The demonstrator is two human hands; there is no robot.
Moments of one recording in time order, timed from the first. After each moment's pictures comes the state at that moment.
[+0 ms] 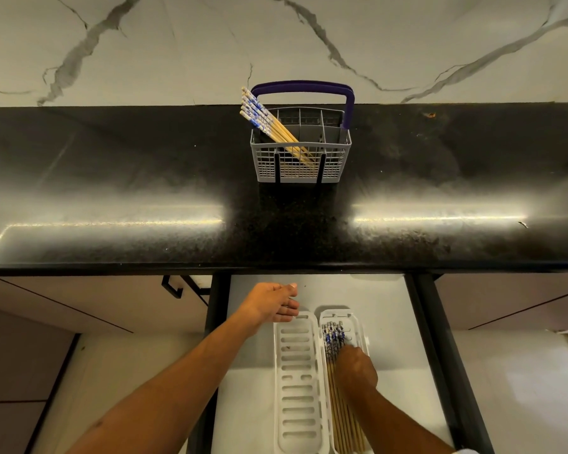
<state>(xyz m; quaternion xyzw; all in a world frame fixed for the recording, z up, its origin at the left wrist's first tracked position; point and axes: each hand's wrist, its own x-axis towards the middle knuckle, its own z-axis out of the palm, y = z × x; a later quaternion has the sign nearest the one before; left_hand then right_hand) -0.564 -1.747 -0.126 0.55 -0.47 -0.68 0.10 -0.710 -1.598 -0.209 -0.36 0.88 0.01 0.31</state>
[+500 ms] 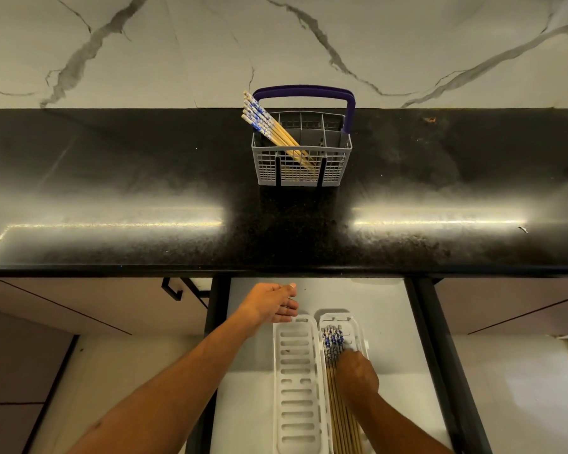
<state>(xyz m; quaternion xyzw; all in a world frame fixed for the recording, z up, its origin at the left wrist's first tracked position) -0.564 -1.749 -0.117 0.55 -0.48 -0.67 0.10 -0.711 -1.594 -0.201 -0.42 0.86 0.02 0.29</state>
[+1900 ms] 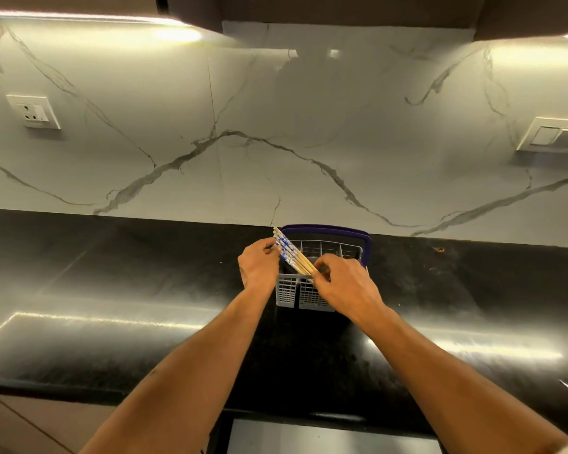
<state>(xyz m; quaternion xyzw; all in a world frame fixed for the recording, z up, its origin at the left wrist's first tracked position) -0.606 -1.980 0.035 0.61 -0.53 -0.37 0.45 -0.749 -1.875 0.073 -0.65 0.72 -0.23 0.11</state>
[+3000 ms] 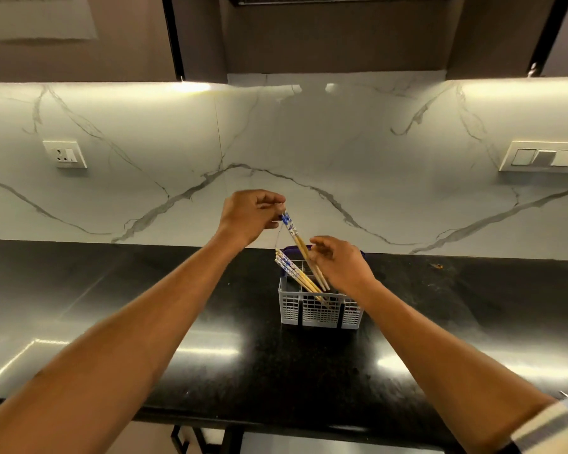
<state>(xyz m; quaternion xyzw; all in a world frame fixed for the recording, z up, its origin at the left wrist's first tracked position) -0.567 -1.944 0.204 0.43 -0.68 -0.37 0.47 -0.747 -1.877 0.135 -0.62 0.66 -0.38 0.20</state>
